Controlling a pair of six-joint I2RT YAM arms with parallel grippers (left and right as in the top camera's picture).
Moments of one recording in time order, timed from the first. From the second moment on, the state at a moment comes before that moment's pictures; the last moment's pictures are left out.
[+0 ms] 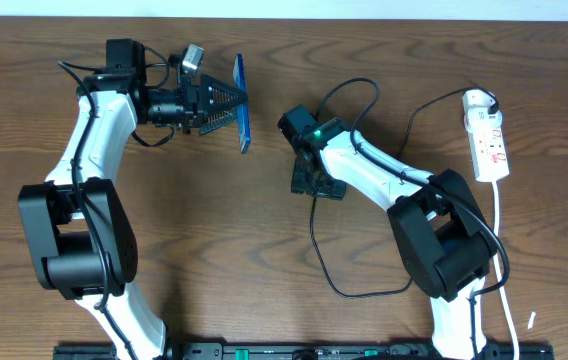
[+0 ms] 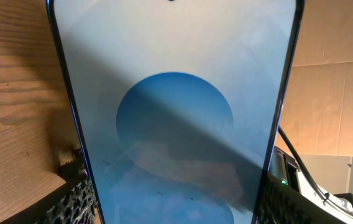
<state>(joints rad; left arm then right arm) 0.07 1.96 1.51 -0.81 1.35 -0.14 0.61 2.11 1.49 -0.88 0.04 0.81</state>
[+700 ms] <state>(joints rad) 0.07 1.96 1.51 -0.81 1.35 -0.14 0.61 2.11 1.49 -0.88 0.04 0.81</state>
